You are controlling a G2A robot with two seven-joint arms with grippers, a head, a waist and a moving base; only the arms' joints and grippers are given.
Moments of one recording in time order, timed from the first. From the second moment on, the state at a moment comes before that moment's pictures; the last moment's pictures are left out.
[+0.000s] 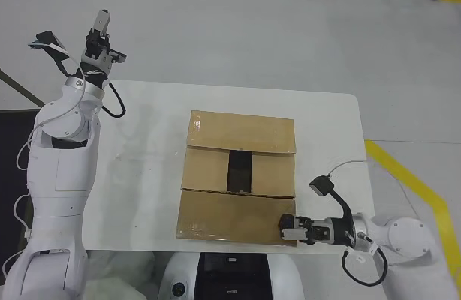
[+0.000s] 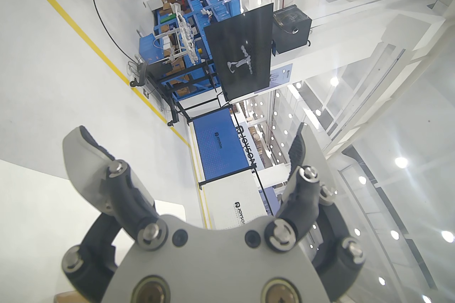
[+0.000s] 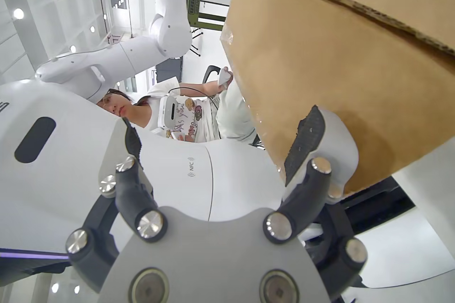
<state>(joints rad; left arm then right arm) 0.97 -1.08 -1.56 -1.44 -0.20 -0.07 -0.30 -1.67 -1.13 1.52 -1.99 0.20 -0.17 1.37</state>
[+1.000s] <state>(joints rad) 0.97 -1.08 -1.56 -1.44 -0.20 -0.07 -0.30 -1.64 -1.09 1.51 -1.98 0.20 -0.08 1.30</state>
